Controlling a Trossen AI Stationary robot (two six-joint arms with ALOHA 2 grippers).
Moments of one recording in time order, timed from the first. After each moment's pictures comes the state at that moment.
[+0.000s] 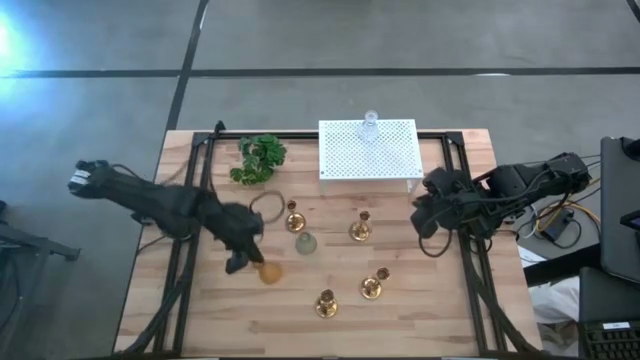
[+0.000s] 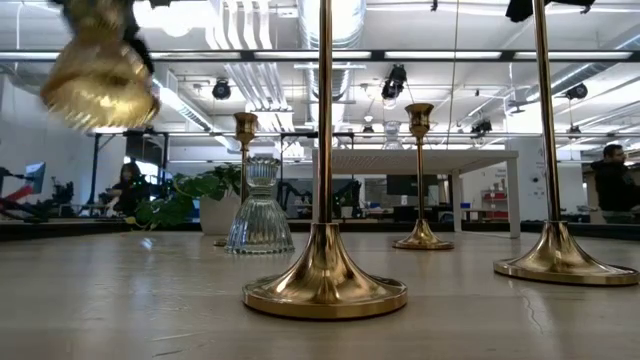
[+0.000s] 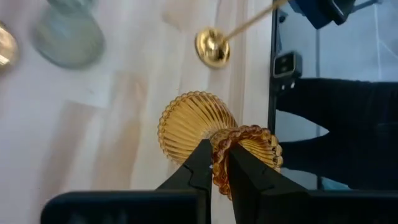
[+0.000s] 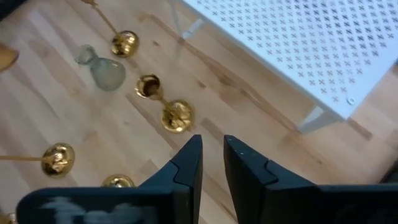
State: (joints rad) left arm -0.25 1.03 0.90 -0.67 0.25 -0.62; right arm 0.36 1.14 1.37 -1.37 0.50 1.09
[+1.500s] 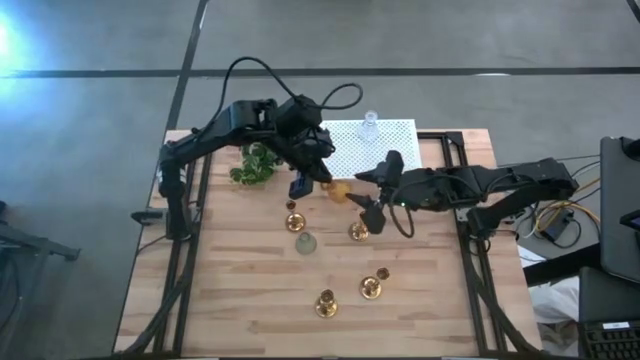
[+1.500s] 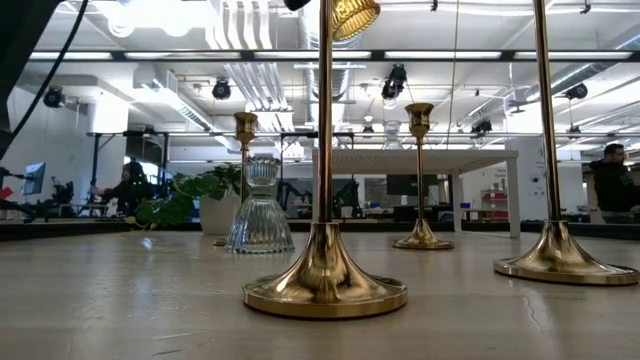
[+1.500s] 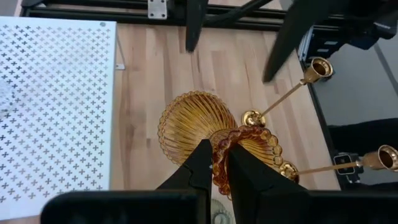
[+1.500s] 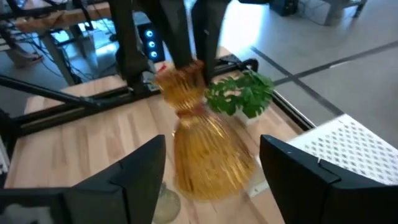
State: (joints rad) left arm 0.20 1.84 2.34 -1.30 0.32 0.11; right arm 0.19 1.32 1.37 -0.52 0.49 0.35
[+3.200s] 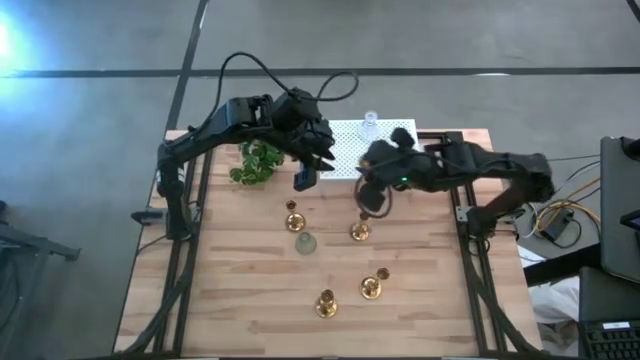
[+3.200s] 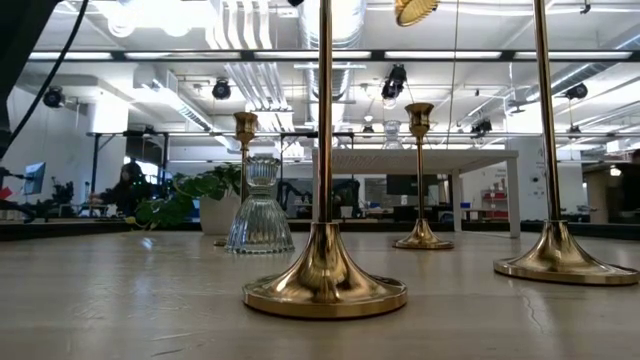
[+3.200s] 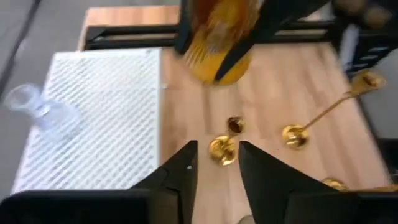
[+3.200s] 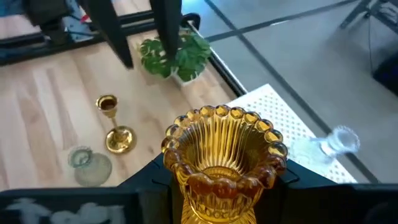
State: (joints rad) left arm 0.22 1.82 2.35 -1.23 0.18 0.18; right arm 0.09 1.52 1.81 -1.09 0.57 0.35
